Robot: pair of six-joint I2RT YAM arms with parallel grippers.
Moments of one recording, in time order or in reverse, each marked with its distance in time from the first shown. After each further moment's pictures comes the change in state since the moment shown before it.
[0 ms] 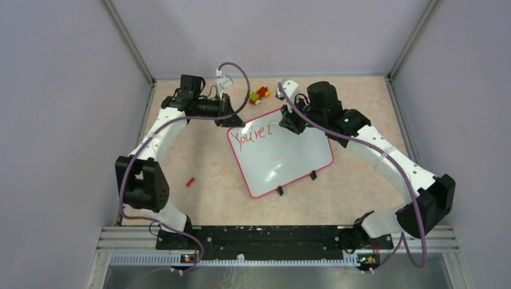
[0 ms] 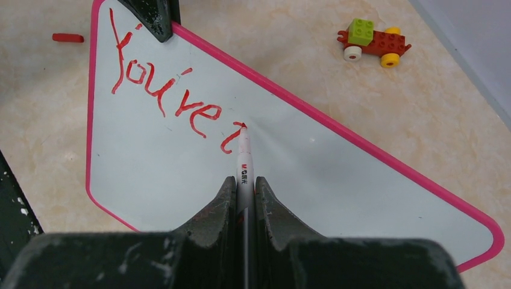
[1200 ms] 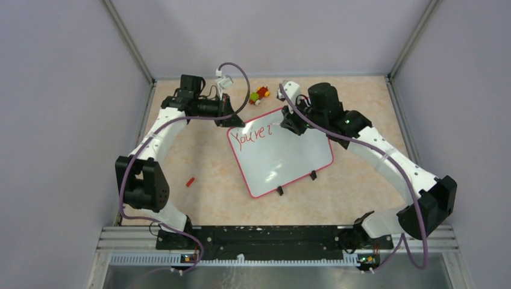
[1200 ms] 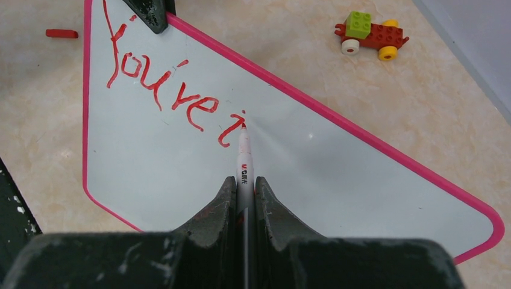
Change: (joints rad) left arm 0.000 0.000 0.000 -0.001 -0.001 0.007; right arm -0.001 -0.011 -0.010 0.001 0.013 0.002
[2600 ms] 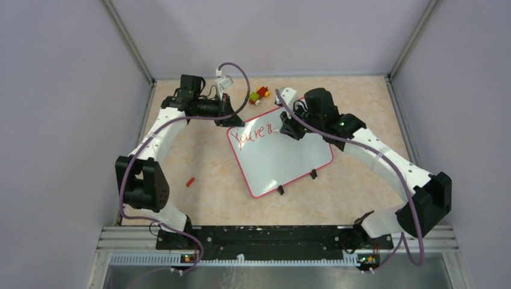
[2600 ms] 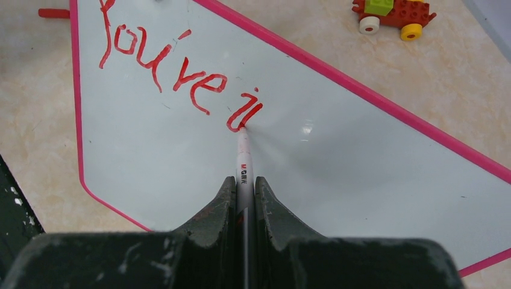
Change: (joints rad) left arm 0.000 0.000 0.000 0.004 -0.025 0.007; right arm 0.000 0.016 -0.079 0.029 -0.004 0.008
